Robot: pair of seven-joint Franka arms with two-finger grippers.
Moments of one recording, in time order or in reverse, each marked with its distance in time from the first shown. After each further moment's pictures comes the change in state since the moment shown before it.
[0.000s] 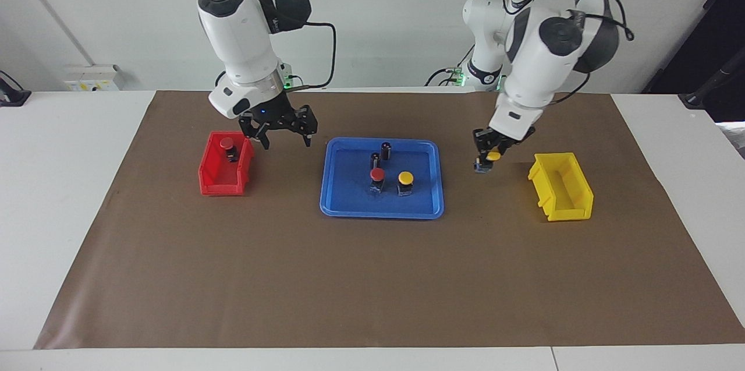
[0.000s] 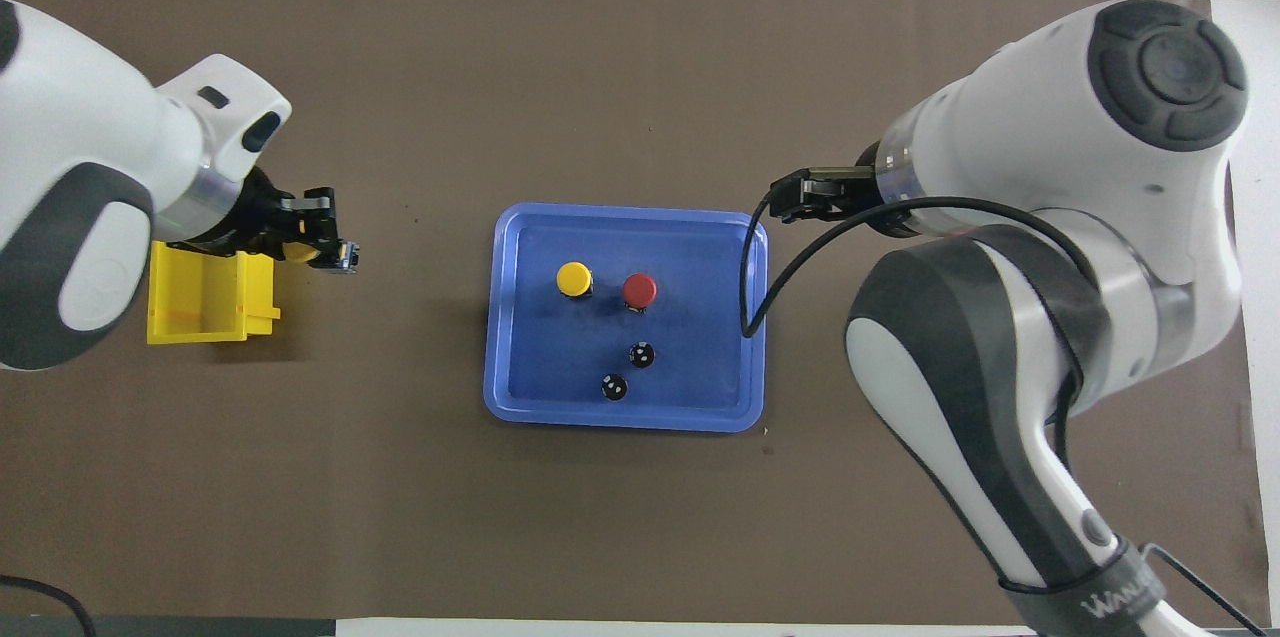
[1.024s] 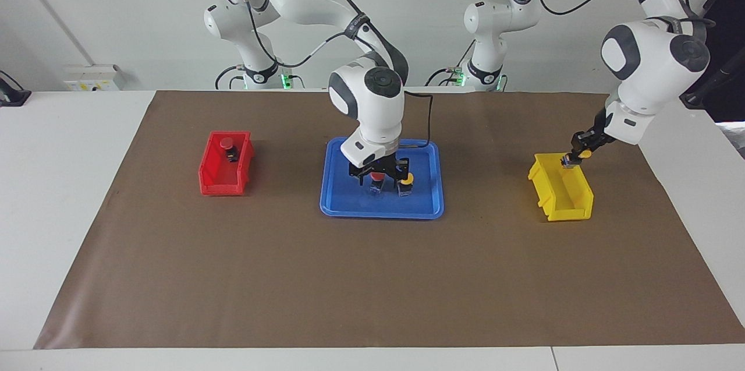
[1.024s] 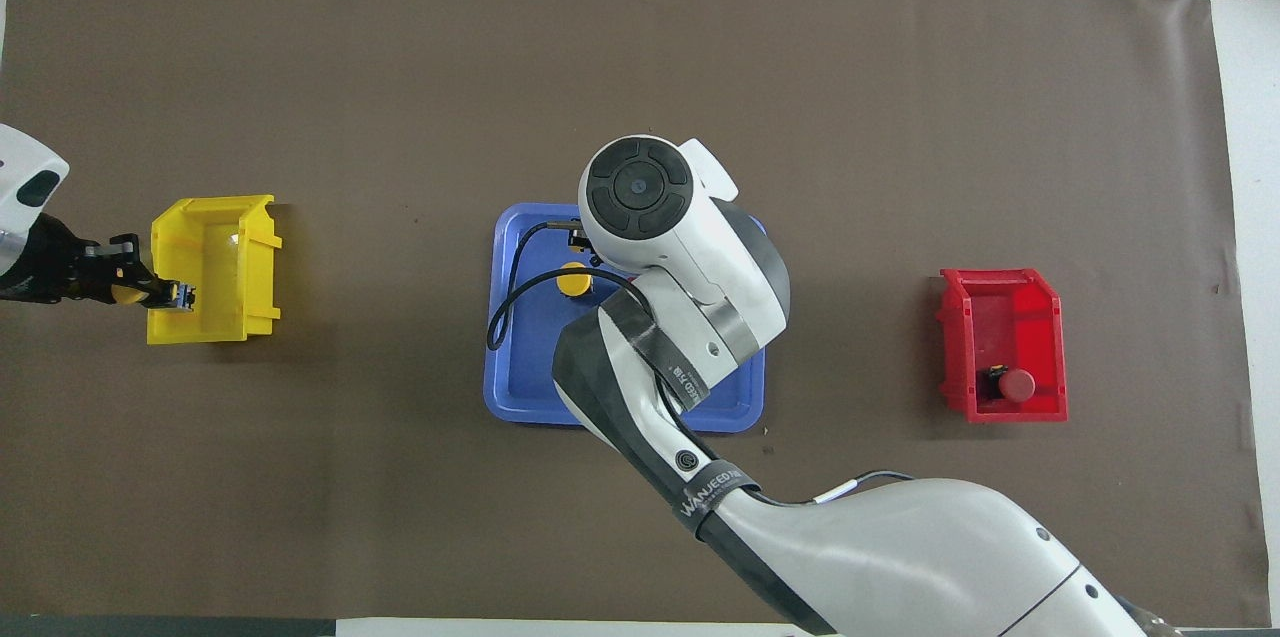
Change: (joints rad) left arm 0.314 -0.029 -0.009 -0.248 0.059 0.194 0.170; right arm 0.256 0.356 -0.007 0.111 -0.128 0.185 0.391
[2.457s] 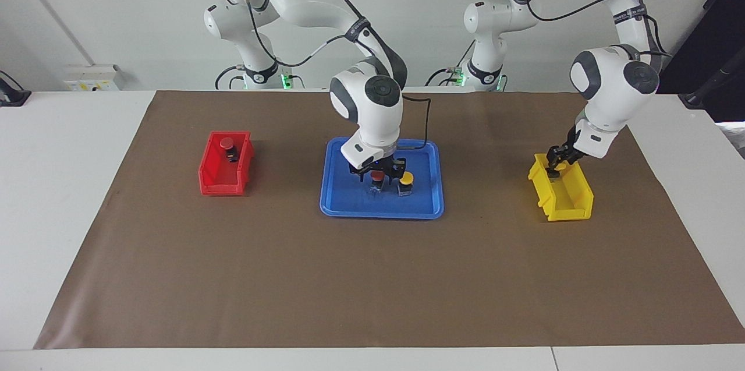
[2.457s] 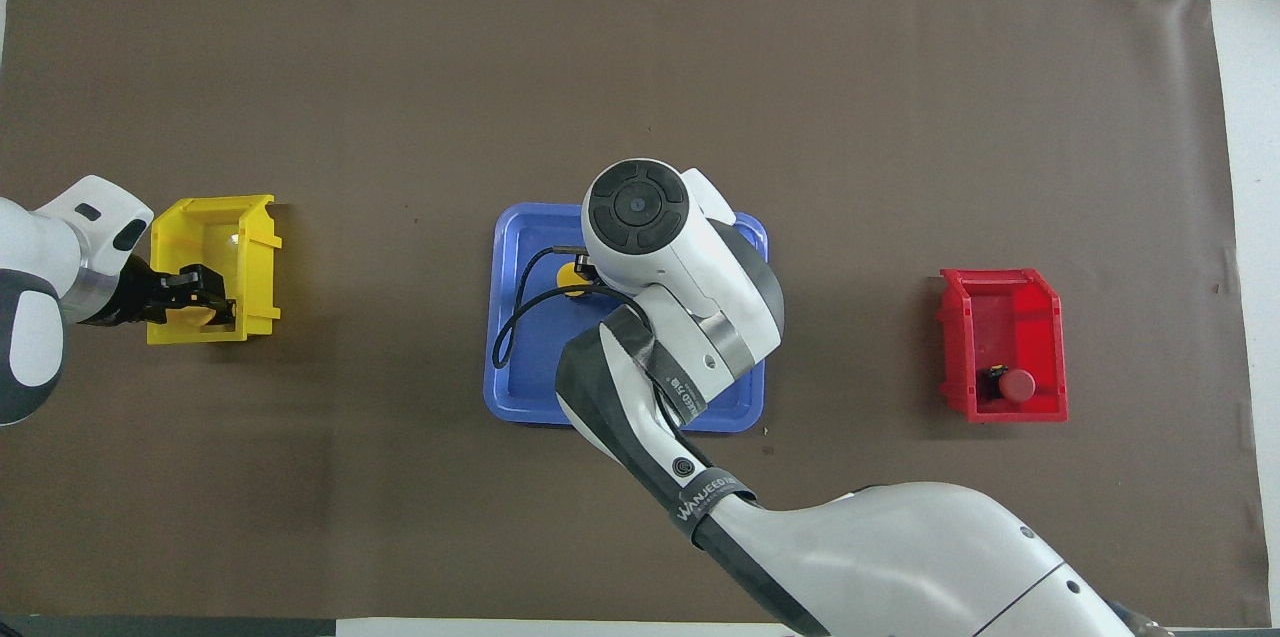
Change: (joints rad) left arm -0.009 0.000 -0.004 -0.176 0.002 0.211 0.015; right arm 0.004 -0.007 0.011 -0.068 0.029 -0.001 -0.010
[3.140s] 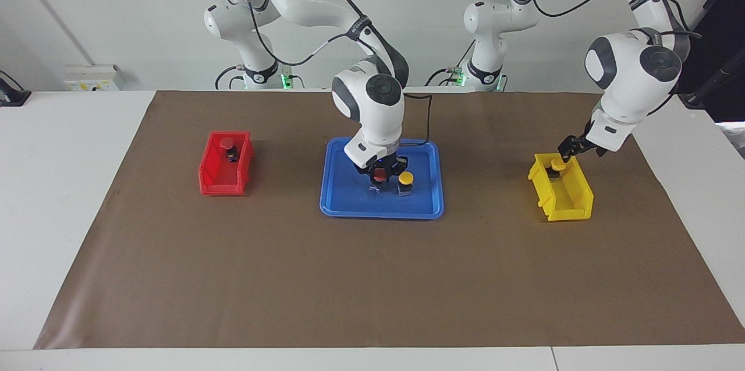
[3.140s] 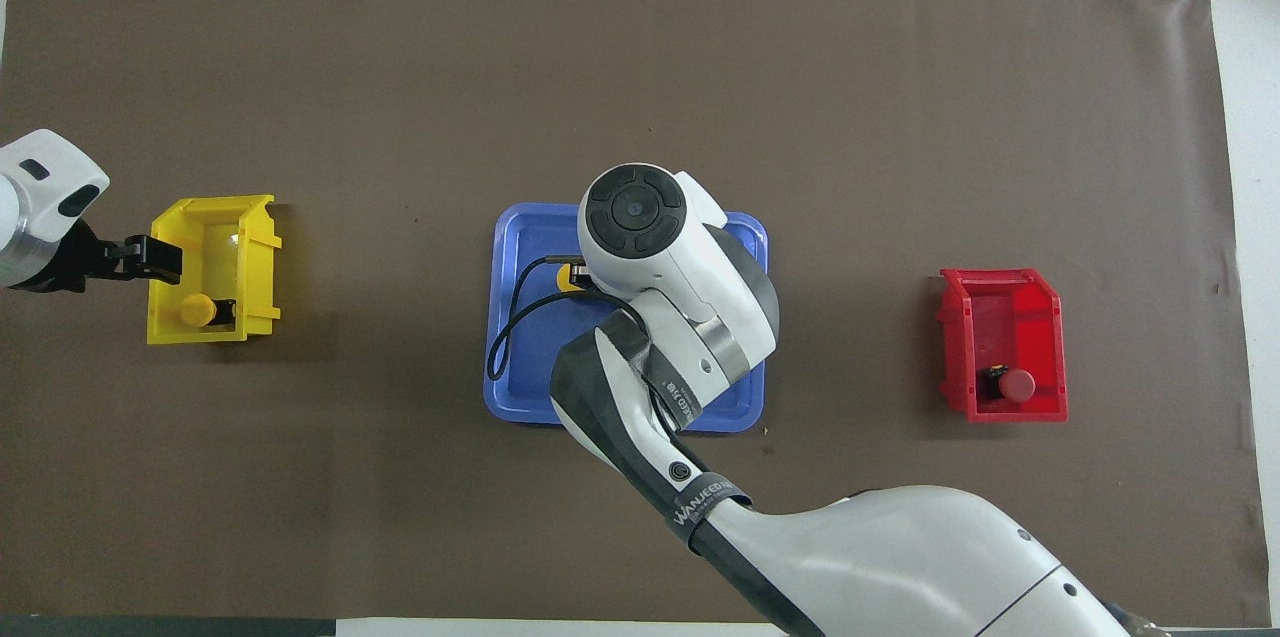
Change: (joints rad) left arm -0.006 0.001 -0.003 0.199 0.103 -0.184 0.094; right arm -0.005 -0.002 0.011 -0.002 0.024 0.006 -0.084
